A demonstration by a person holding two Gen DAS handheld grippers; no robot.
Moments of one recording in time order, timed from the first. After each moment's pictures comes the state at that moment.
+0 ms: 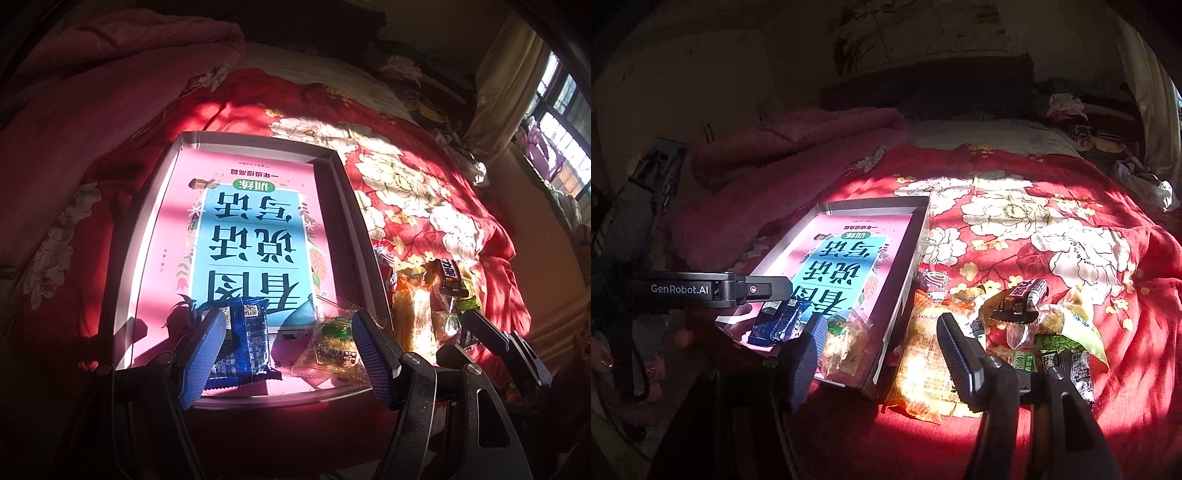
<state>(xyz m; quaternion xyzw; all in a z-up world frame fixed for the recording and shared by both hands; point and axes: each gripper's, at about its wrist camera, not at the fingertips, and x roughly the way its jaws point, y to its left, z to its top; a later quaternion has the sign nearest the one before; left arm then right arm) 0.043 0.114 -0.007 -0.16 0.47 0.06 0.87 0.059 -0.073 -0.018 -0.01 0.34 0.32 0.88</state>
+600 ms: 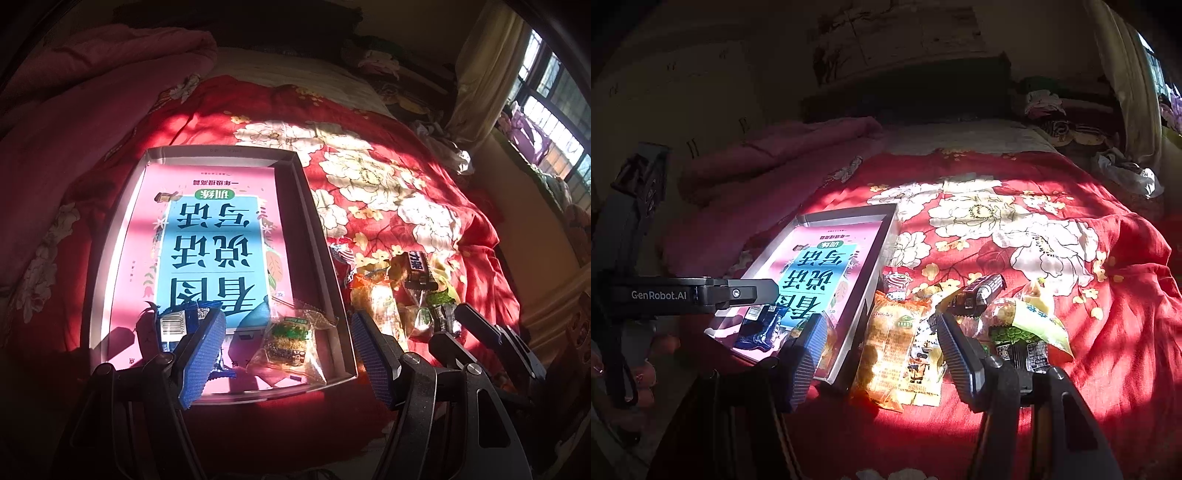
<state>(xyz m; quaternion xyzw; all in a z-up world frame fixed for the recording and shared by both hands) 0.049 0.077 0.007 -0.14 0.46 0.03 0.87 0.060 -0.111 -0.013 0.01 0.34 0.29 0.89</state>
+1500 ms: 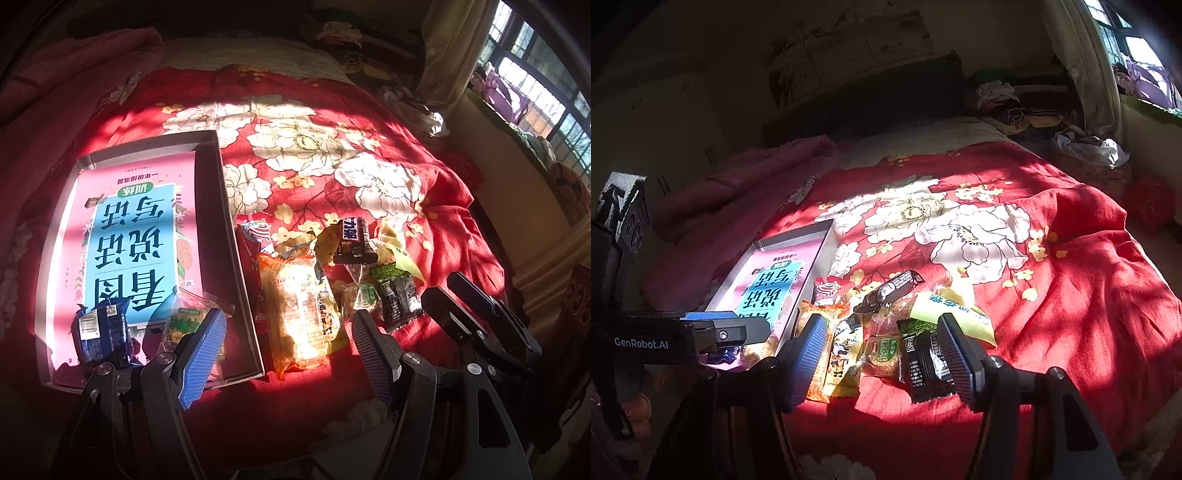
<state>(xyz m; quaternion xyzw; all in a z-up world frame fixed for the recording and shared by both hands) 0.073 -0.002 -0.001 -0.10 0.50 -0.03 0.86 0.077 -0.185 -0.019 0.07 0.34 0.23 0.91</state>
